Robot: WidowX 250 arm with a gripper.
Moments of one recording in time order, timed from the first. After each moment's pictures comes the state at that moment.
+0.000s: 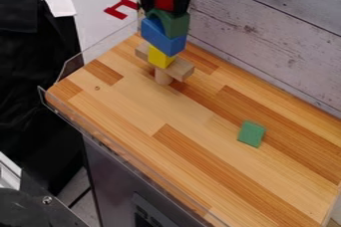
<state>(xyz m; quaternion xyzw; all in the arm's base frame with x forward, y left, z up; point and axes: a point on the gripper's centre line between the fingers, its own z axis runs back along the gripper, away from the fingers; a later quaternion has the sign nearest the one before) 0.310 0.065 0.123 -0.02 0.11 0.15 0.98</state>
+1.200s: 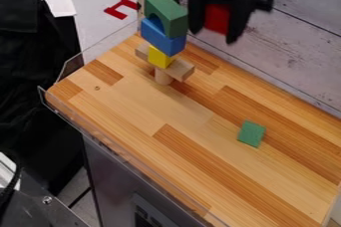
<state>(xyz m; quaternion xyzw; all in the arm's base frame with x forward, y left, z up) 0.282 -0.039 0.128 -0.03 0.11 0.09 0.99</state>
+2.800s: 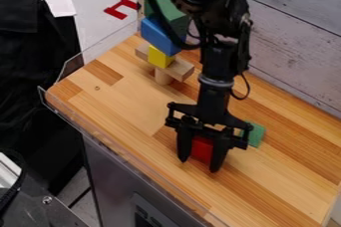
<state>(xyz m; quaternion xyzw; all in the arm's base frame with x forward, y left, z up) 0.235 -0.060 -0.010 -0.05 0.18 0.11 0.98</state>
